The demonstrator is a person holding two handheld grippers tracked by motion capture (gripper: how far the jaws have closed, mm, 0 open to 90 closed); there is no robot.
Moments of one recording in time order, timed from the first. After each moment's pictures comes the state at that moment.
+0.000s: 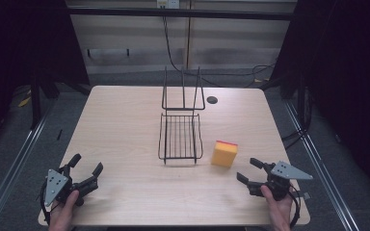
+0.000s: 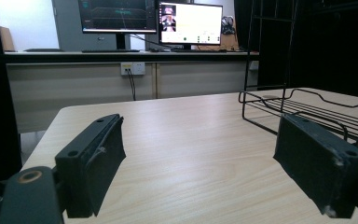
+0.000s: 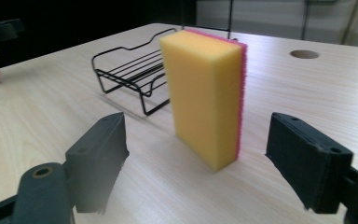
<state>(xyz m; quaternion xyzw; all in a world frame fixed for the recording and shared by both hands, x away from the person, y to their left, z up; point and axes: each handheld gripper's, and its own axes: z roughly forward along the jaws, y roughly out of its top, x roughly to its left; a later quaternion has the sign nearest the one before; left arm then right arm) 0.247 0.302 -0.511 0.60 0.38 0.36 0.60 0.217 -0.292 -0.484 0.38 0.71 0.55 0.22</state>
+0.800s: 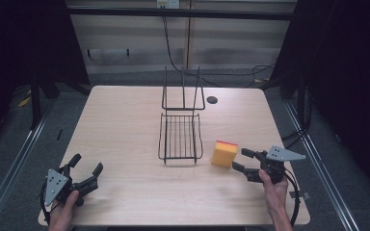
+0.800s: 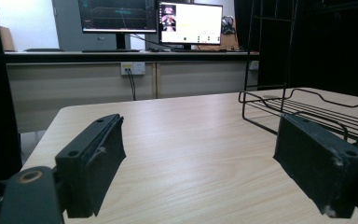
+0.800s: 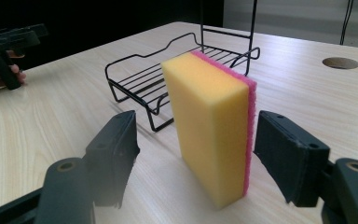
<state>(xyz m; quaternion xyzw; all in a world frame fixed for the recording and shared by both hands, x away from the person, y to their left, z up) 0.247 0.302 -0.511 0.60 0.38 0.36 0.60 0.257 -0.291 -0.470 0.35 0.73 0.56 0.17</state>
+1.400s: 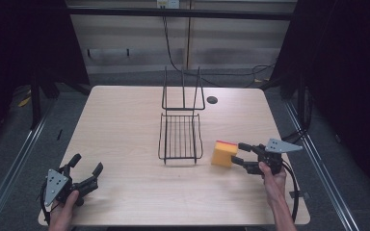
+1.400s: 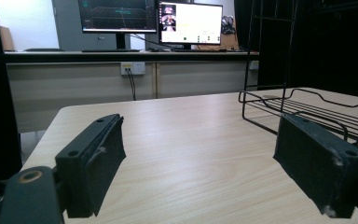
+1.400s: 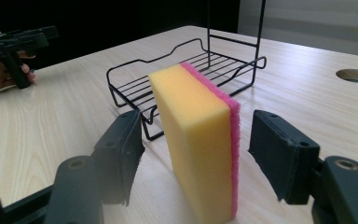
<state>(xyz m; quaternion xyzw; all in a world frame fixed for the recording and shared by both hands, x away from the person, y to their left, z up) 0.247 0.303 -0.511 0.60 0.38 0.37 0.60 0.283 -0.296 -0.472 0.31 0.74 0.58 0.15</state>
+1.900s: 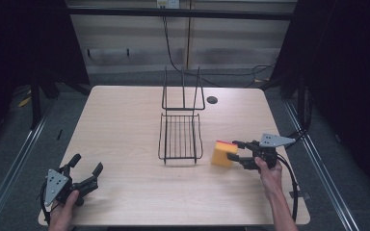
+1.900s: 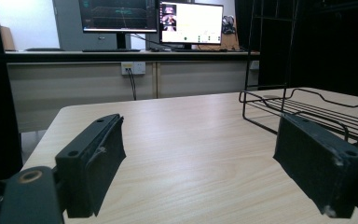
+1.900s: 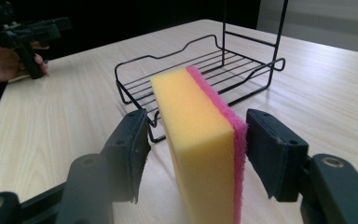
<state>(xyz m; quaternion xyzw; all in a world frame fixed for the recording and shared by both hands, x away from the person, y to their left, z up) 0.247 0.303 -0.511 0.60 0.38 0.37 0.60 0.304 -0.289 -0.472 0.28 0.76 0.57 0.12</state>
